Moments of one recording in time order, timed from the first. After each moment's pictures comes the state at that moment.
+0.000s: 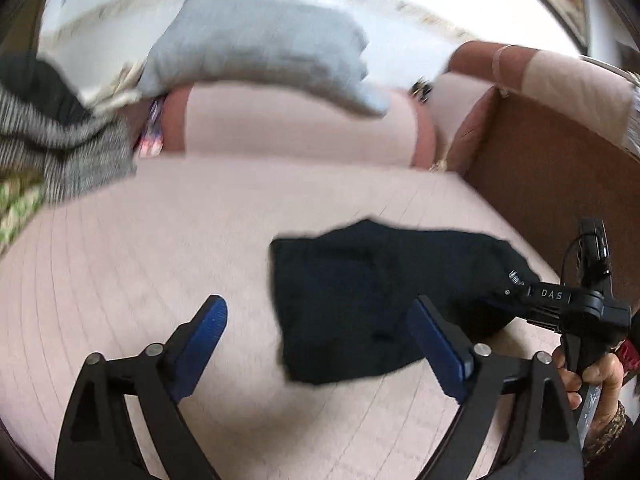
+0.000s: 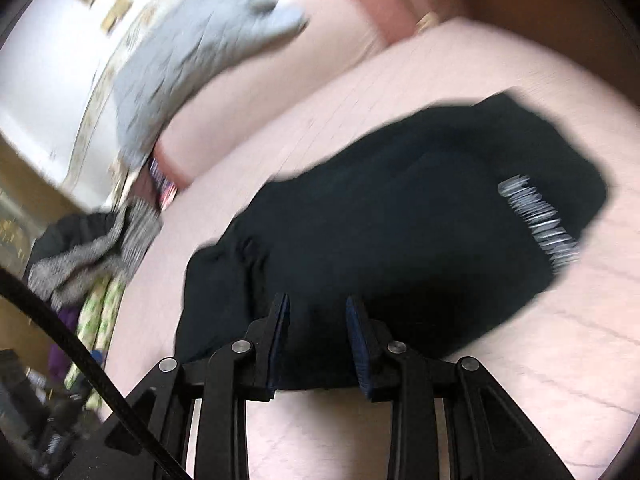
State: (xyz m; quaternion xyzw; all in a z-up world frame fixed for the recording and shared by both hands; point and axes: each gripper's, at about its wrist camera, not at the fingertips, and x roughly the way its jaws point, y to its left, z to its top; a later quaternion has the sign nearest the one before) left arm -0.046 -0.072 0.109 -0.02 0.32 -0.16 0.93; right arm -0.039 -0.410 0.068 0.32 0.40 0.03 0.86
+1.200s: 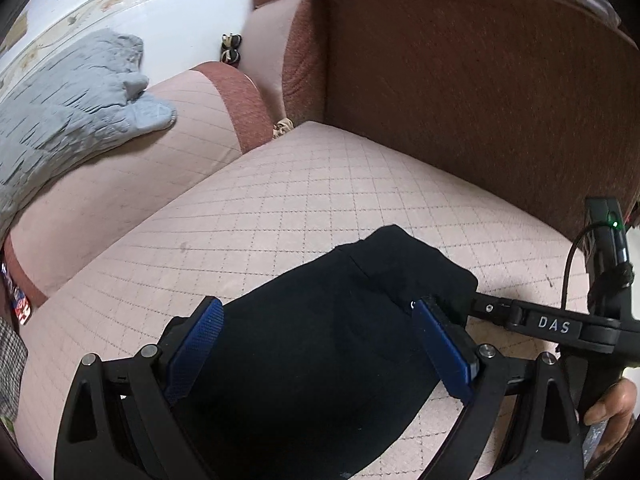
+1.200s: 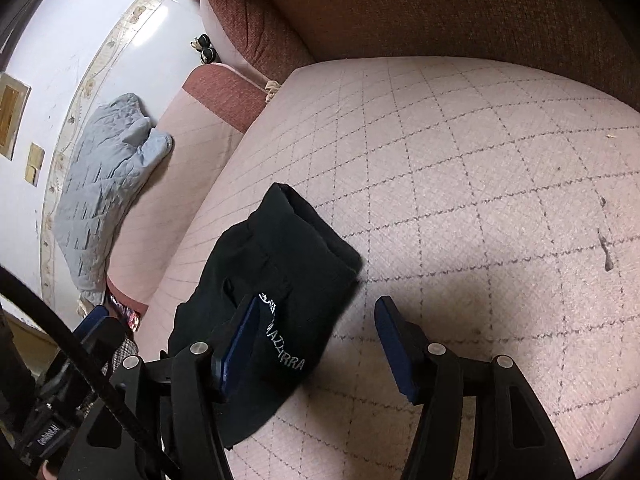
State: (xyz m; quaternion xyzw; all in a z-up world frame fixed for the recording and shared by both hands) left arm 0.032 -0.329 0.119 0.21 0.35 -0.34 0.85; right arm -0.084 -0.520 0.049 0.46 0.35 -0.11 0.81
